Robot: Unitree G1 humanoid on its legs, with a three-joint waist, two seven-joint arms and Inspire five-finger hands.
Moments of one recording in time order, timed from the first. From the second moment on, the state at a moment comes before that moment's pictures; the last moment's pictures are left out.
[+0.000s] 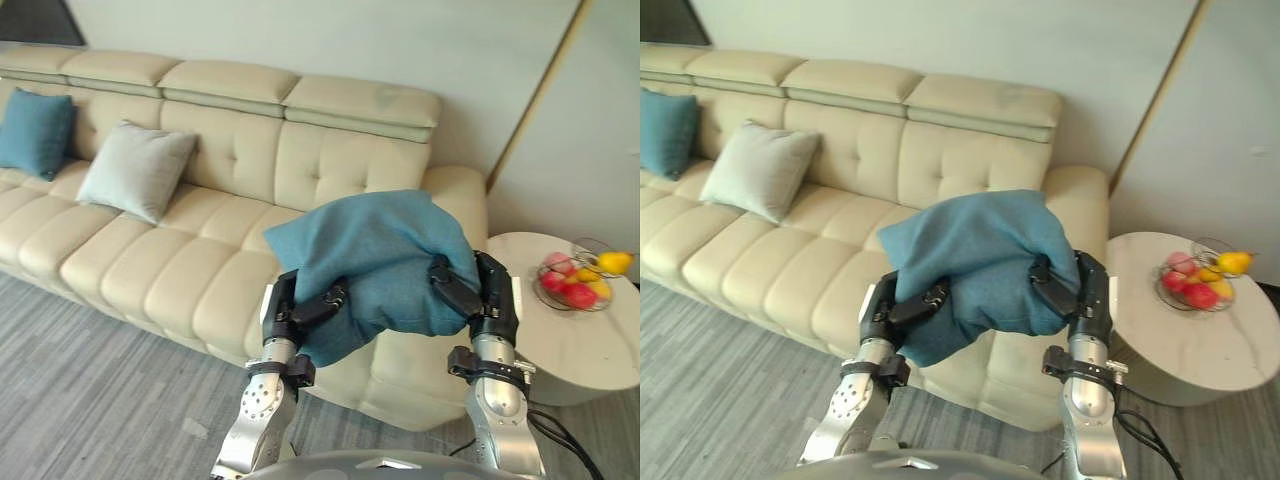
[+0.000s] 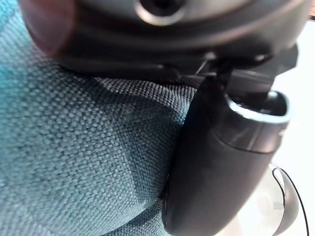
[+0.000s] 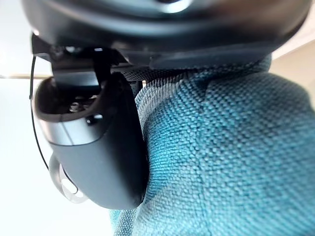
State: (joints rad) left arm 0.17 0.09 -0.40 0.01 -0.35 -0.11 0.24; right arm 0.25 -0.04 -0.06 -0.05 0.04 -0.14 -0.26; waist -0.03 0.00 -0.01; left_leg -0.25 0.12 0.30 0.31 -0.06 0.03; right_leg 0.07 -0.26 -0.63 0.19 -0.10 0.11
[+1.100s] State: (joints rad) left arm 0.29 0.05 -0.37 -0.09 -0.35 -0.12 0.19; right arm 0.36 0.00 -0.03 -0.28 0.02 -0.11 -0.25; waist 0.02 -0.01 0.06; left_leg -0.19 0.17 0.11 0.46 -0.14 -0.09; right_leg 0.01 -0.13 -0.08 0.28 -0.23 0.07
